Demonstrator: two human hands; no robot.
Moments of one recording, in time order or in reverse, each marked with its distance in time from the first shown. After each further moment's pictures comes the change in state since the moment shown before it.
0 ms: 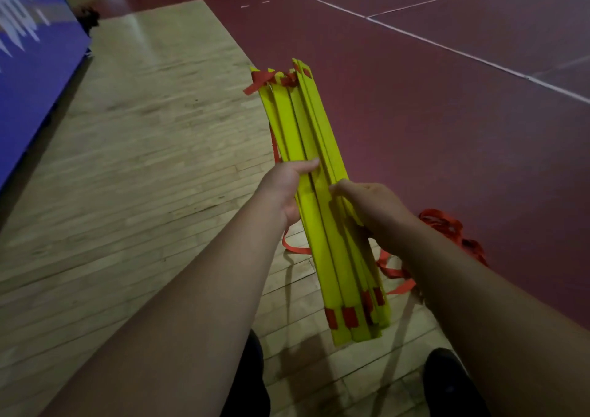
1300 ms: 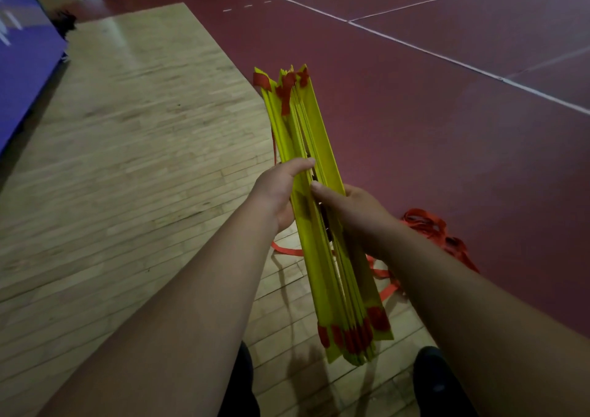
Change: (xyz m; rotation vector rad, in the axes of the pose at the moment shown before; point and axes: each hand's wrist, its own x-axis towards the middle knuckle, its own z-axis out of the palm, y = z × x) left_hand 0.012 -0.009 0.012 0.037 -0.043 0.027; right_hand -0.010 0.003 -0.004 0.117 -0.108 -0.101
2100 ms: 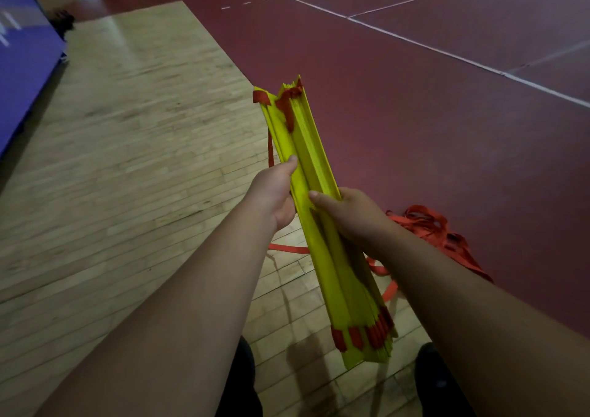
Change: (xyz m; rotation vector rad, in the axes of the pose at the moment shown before) left_hand 0.012 -0.006 -0.001 -0.082 0.109 -0.018; right_hand 0.012 0.018 0.001 -0.289 0.080 -0.024
